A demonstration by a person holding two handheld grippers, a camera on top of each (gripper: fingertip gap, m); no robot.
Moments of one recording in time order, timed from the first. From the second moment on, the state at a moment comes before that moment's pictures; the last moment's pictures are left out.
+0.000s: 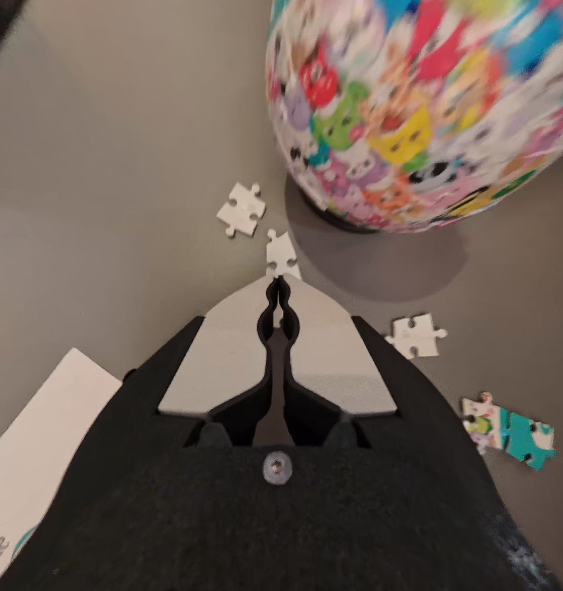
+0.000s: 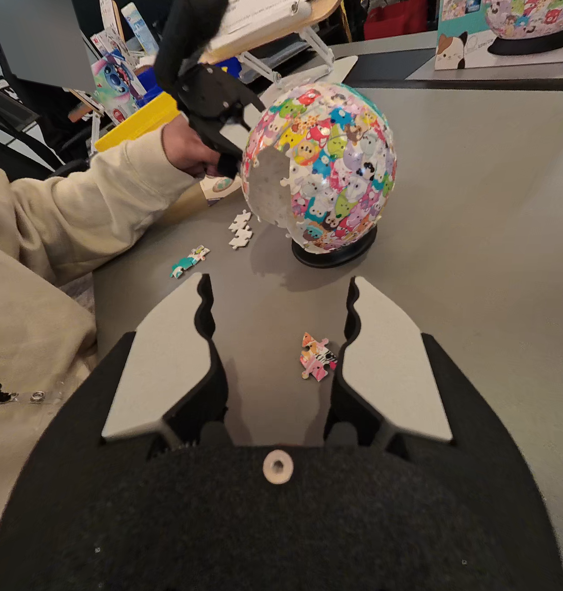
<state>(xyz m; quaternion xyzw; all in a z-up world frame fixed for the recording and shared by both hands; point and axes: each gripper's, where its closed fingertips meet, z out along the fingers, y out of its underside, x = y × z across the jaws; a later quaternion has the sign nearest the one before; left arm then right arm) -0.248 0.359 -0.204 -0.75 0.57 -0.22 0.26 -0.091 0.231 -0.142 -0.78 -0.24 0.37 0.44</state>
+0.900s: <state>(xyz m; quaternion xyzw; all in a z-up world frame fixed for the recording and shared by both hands) -0.225 0.376 -0.187 -0.72 0.57 -0.29 0.26 -0.070 0.240 -0.129 -0.79 -0.22 0.37 0.44</state>
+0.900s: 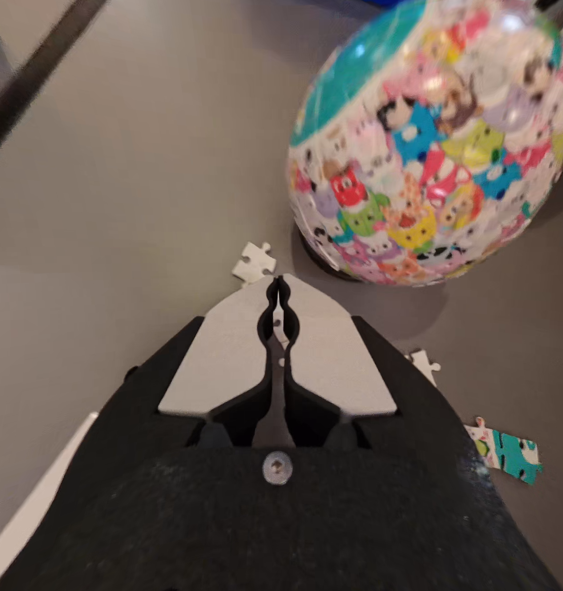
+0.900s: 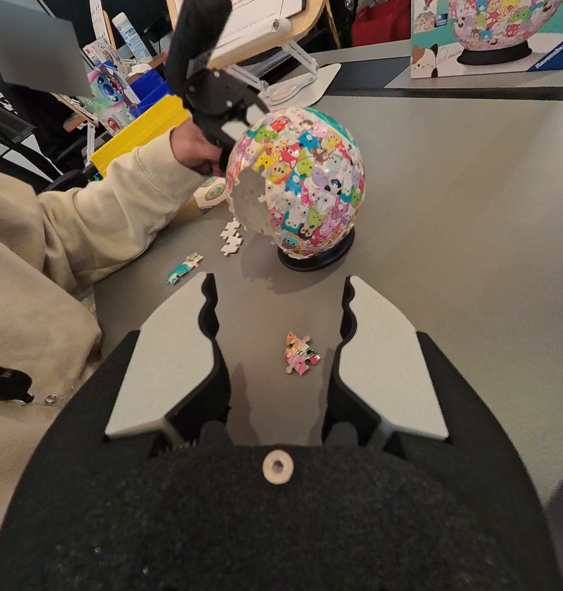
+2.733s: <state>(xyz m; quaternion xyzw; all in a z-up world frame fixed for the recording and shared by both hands) -0.276 0.272 -0.183 -0.81 0.42 -0.20 0.35 -0.120 0.206 -0.155 -0.71 -0.43 0.30 0.47</state>
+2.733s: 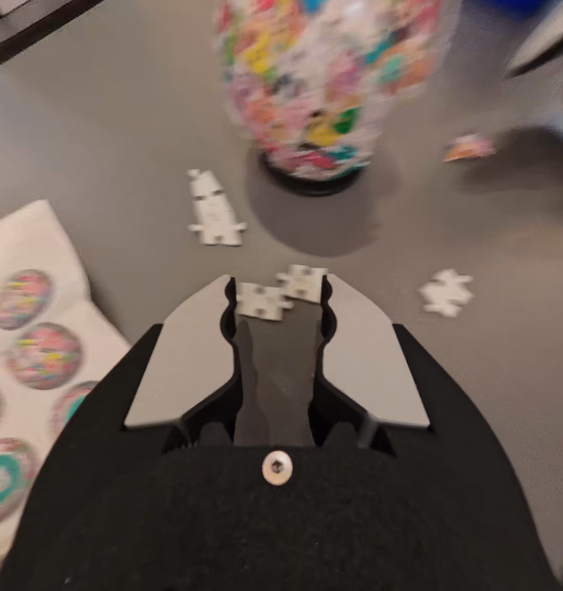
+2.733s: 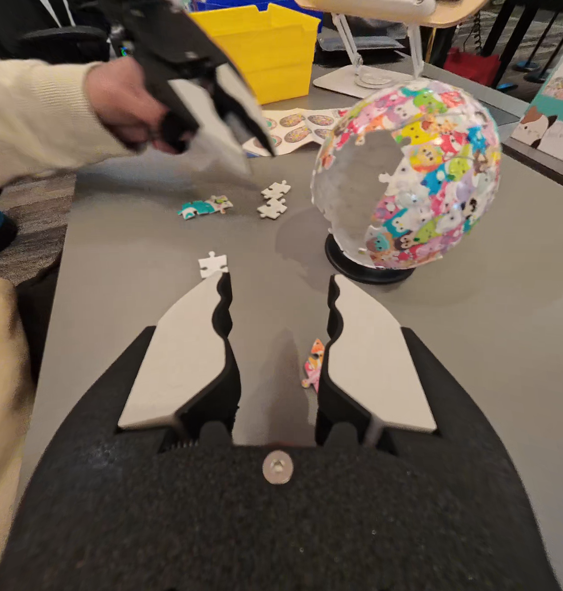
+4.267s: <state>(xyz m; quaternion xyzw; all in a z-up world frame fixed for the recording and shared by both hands) -0.259 0.347 -0.217 -0.61 0.71 -0.02 0.35 -0.108 0.211 -0.138 -0.71 -0.39 0.32 0.49</state>
